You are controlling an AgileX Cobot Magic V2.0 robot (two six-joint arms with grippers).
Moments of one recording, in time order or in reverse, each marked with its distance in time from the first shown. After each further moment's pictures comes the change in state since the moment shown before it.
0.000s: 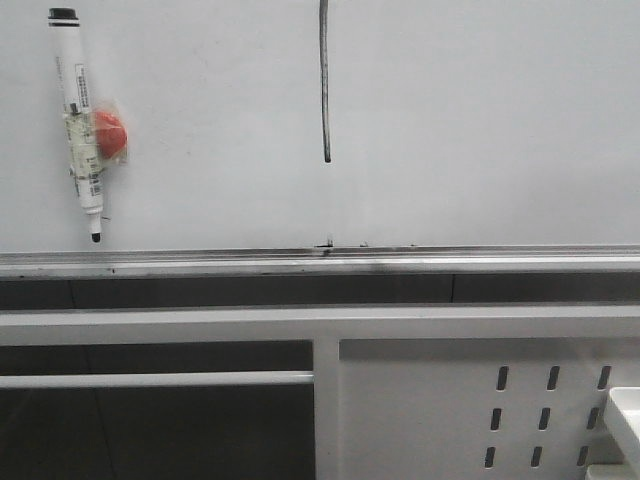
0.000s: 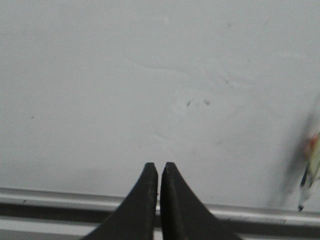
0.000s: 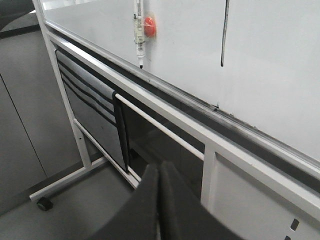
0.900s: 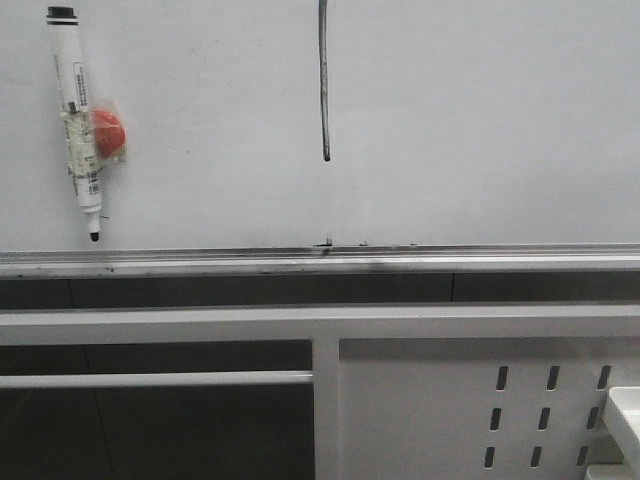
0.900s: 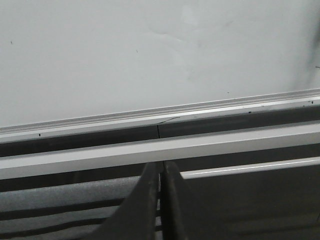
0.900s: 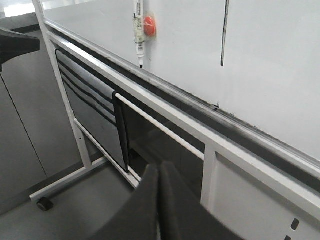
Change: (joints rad) left arm 0.007 -0.008 0.000 -0.064 0.270 0.267; right arm 0.000 0.000 0.001 0.001 -0.002 0.000
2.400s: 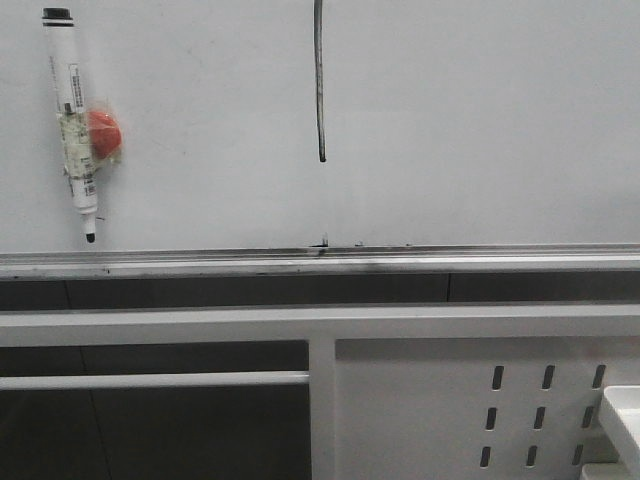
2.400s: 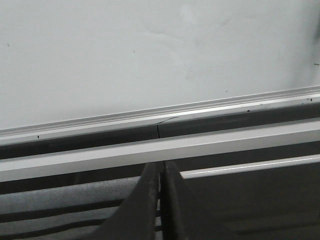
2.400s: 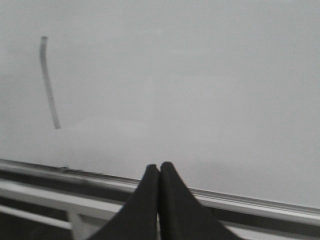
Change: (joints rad) left arm 0.000 0.000 0.000 0.007 0.004 0.004; right arm -0.556 -0.255 0.159 0.068 -0.143 0.000
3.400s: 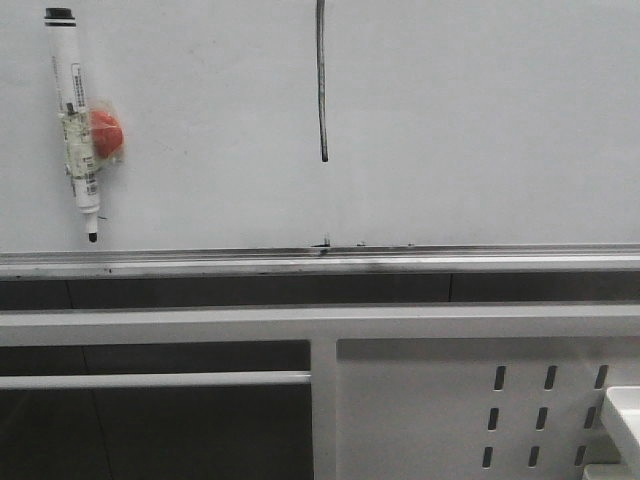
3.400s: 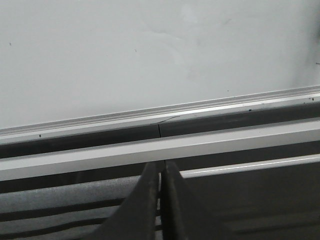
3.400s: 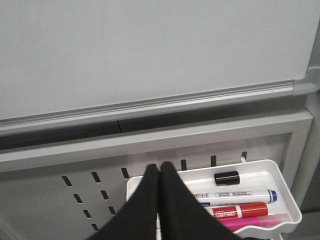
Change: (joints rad) left arm 0.000 0.000 0.000 0.002 0.001 0.000; right arm -0.353 -0.063 0.000 -0.102 0.372 0.145
